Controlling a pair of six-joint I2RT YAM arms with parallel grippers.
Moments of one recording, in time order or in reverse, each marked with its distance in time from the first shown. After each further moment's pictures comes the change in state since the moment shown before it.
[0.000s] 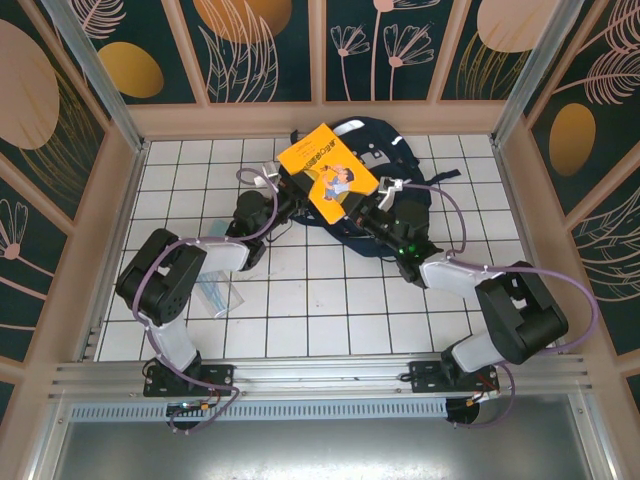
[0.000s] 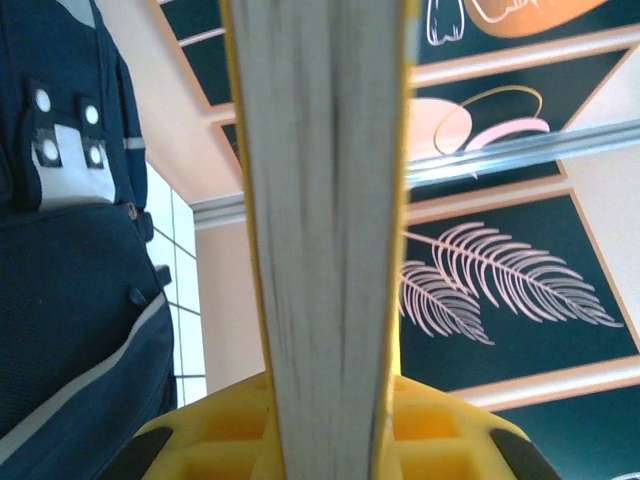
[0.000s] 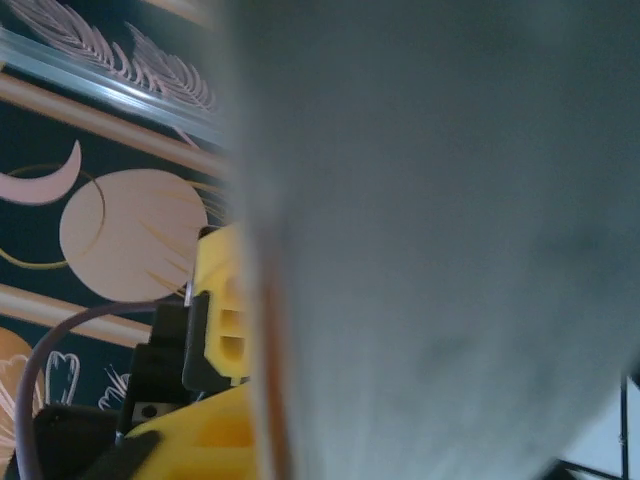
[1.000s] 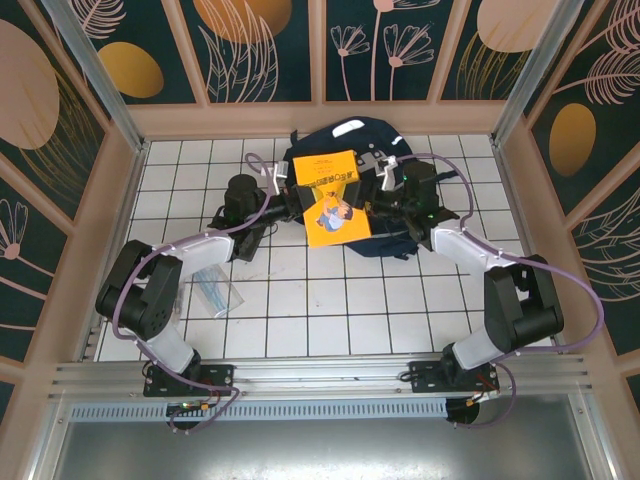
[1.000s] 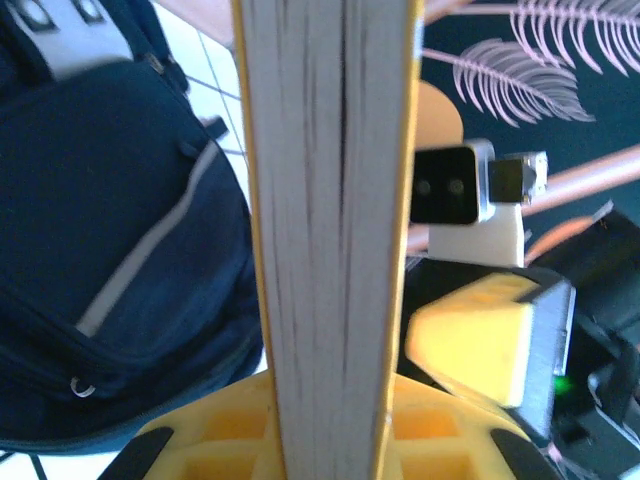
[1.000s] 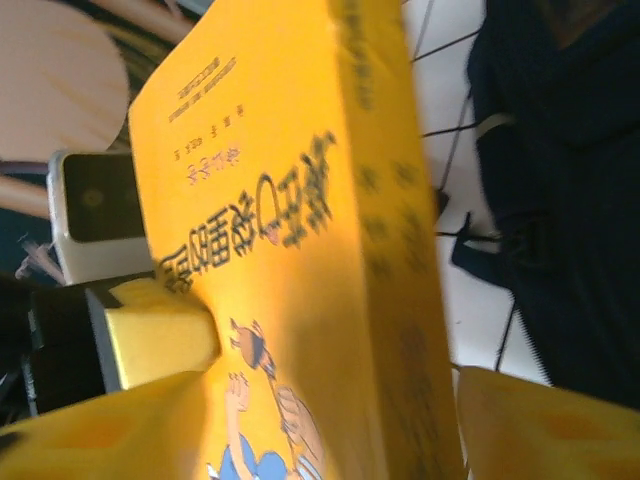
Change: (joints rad) left arm 0.083 -0.133 0.052 -0.439 0.417 0.399; right arm -0.166 0.047 0.305 -0.625 -0.373 -0.345
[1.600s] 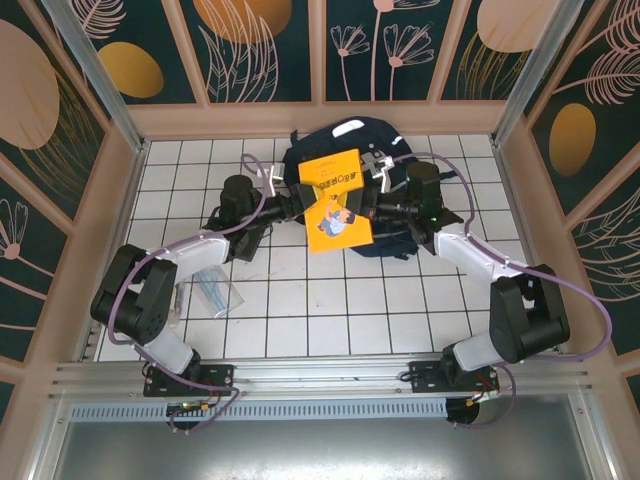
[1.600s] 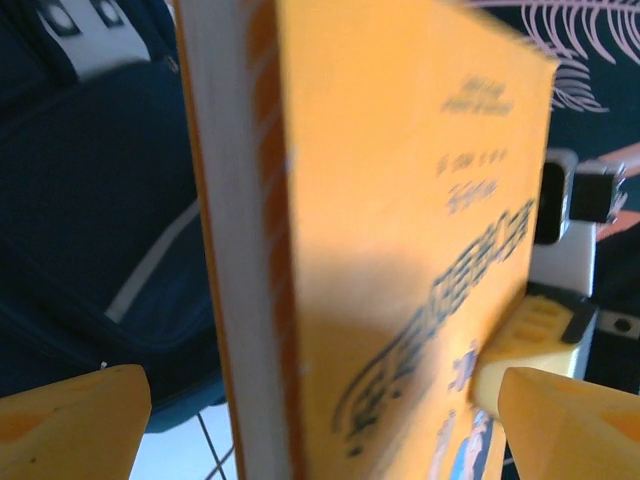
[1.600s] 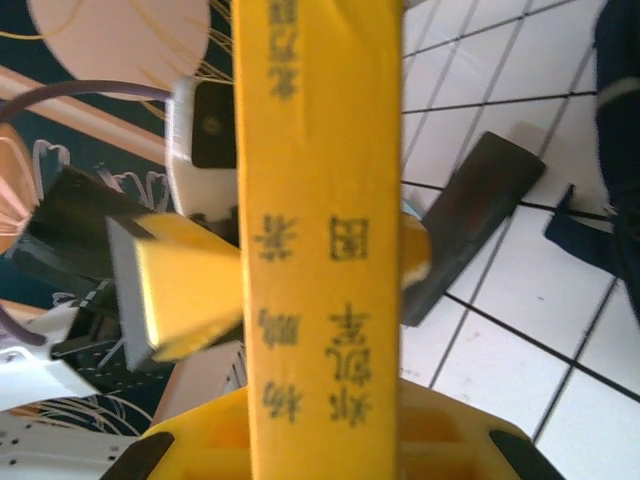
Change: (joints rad) left arm 0.013 -0.033 -0.020 -0.051 0.043 0.058; right arm 0.008 -0.057 -0.009 0.031 -0.194 -0.037
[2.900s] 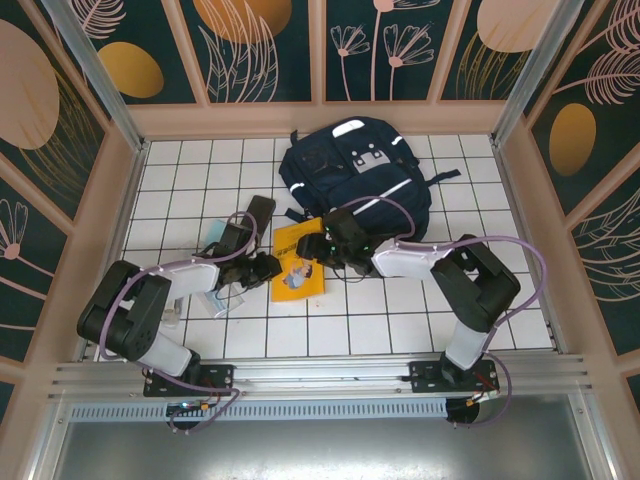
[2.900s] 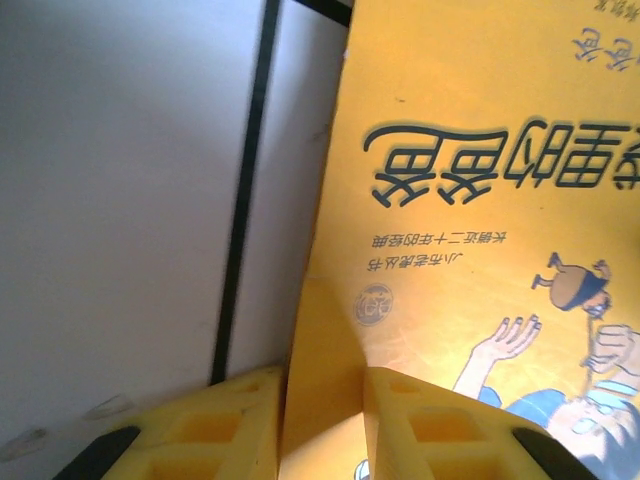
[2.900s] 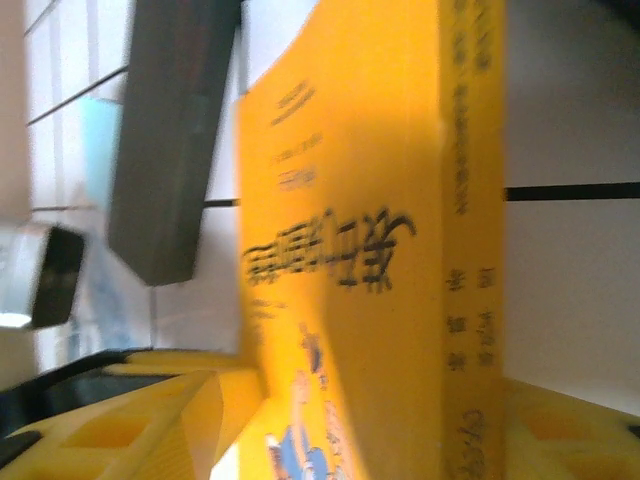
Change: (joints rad) left arm 0.012 -0.100 -0.287 -0.620 -0.315 0.141; right arm 0.441 0.286 0.002 -0.127 0.681 0.203
